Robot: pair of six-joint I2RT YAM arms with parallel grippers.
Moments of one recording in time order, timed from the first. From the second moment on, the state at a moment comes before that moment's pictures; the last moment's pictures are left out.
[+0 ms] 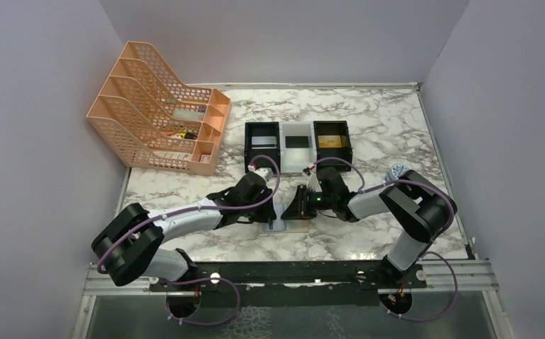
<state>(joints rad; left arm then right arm) -0.83 1.34 0.57 -0.08 0.09 -0.66 0.68 1.70 0.50 0.54 -0.59 0.87</state>
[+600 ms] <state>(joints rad) -0.84 1.35 0.57 -0.07 0.08 -0.64 0.68 1.69 0.51 0.52 -0.57 0.87</state>
